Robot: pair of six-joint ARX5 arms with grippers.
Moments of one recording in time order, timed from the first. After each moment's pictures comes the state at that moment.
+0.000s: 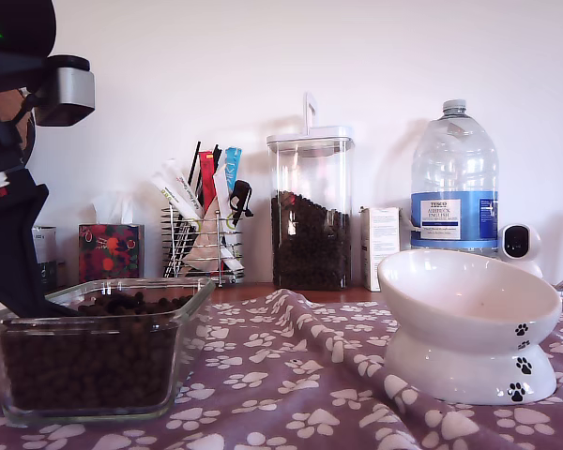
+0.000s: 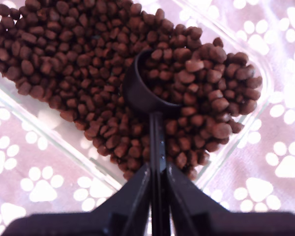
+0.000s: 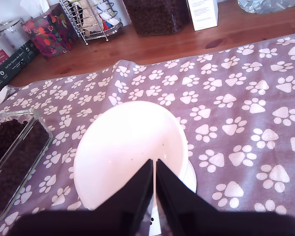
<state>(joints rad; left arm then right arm) -0.51 1.25 0.73 -0.63 0.15 0.26 0.21 0.36 0.24 -0.26 -0.18 0.24</state>
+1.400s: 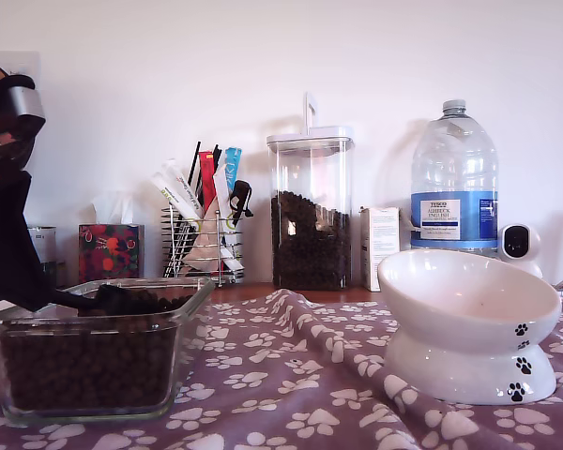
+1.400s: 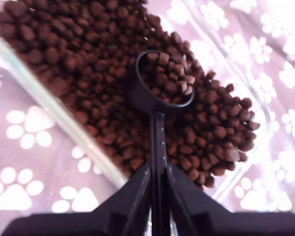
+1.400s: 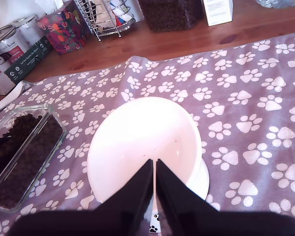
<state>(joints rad) -0.21 1.34 0.73 -0.58 0.53 0.21 0.21 0.36 0.24 -0.26 -0.23 0.24</state>
